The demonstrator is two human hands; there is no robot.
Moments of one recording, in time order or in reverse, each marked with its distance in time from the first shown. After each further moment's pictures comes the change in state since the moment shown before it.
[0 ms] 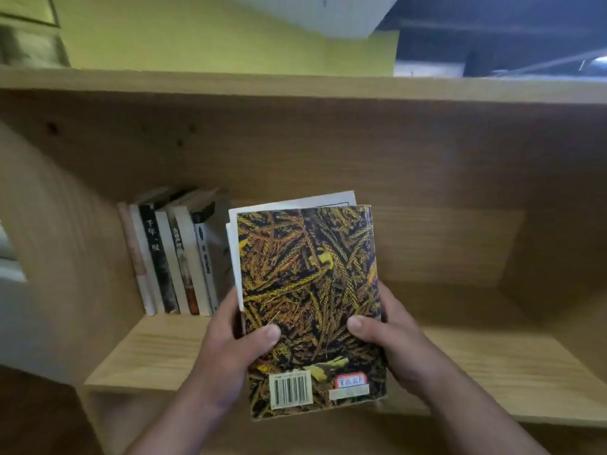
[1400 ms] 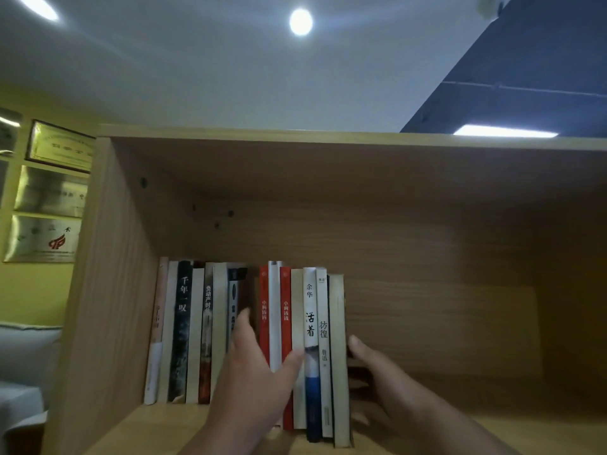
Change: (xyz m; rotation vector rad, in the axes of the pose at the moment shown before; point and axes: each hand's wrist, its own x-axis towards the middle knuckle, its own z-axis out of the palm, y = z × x) left_hand 0.066 -0.049 -0.032 0.615 0.234 0.457; right_hand 0.072 0.045 0.036 -0.203 -0.043 0.064
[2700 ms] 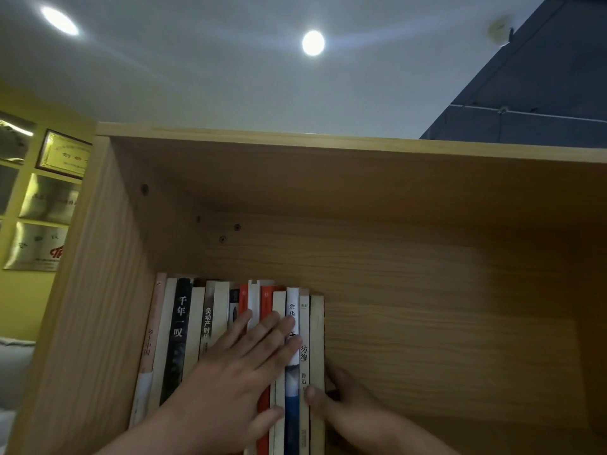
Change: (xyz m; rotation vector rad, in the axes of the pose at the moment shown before) left_hand 0.078 -0.061 -0.028 1.002 -0.124 0.968; right_hand 0.102 0.020 0.013 -0.435 -0.036 -0.260
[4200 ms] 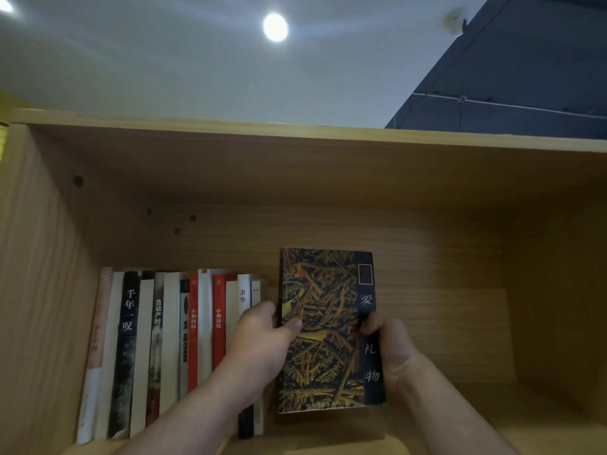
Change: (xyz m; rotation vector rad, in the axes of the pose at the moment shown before) left_hand 0.085 0.079 -0.030 -1.445 0.017 -0.952; right_hand -0.050 -0.009 -0.086 0.912 0.300 0.221
